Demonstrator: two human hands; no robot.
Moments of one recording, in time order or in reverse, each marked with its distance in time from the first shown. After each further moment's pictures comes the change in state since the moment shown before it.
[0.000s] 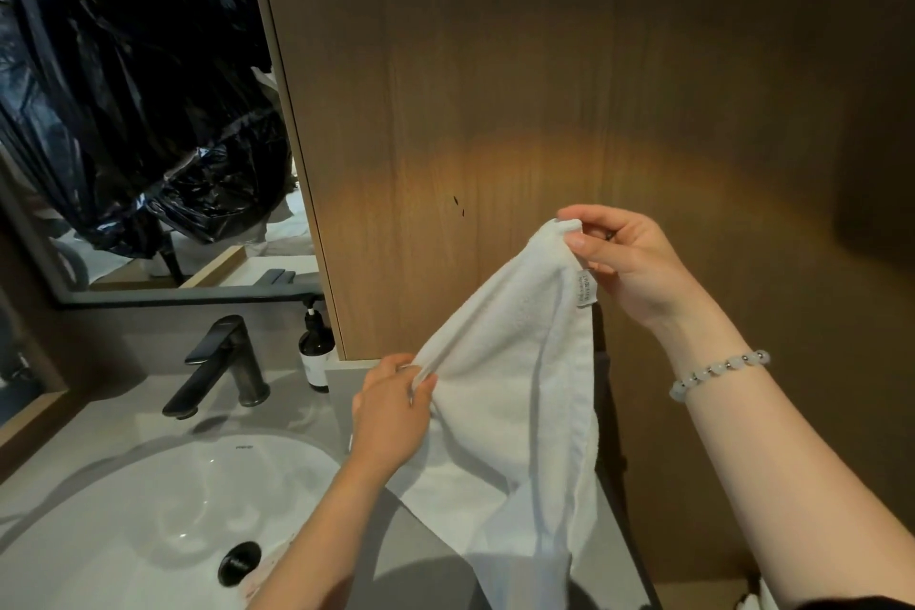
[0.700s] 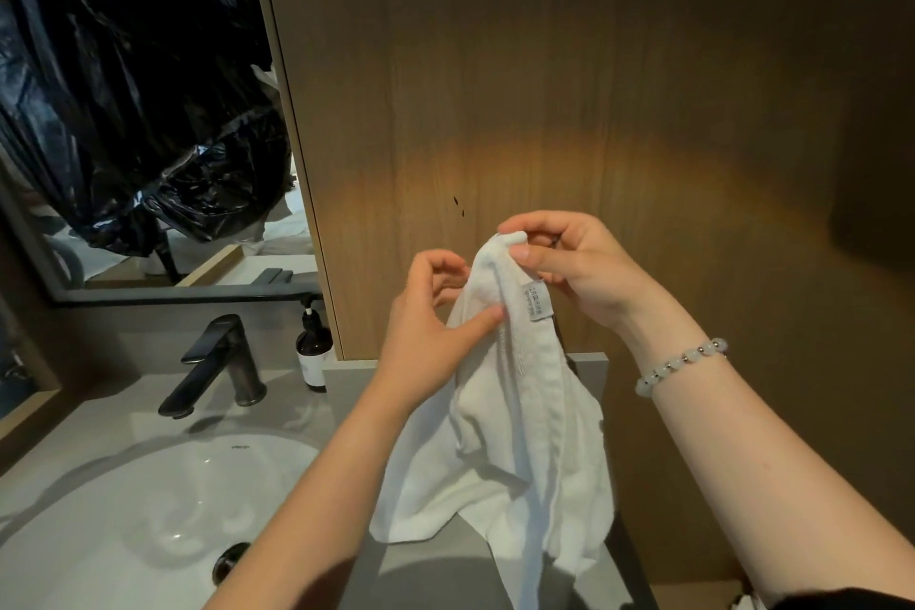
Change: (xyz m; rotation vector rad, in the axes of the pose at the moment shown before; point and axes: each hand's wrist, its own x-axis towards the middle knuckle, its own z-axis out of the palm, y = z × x) left_hand 0.010 0.085 -0.056 -0.666 0.094 0.328; right_hand 0.010 -0.002 0.033 -0.085 -0.163 -0.004
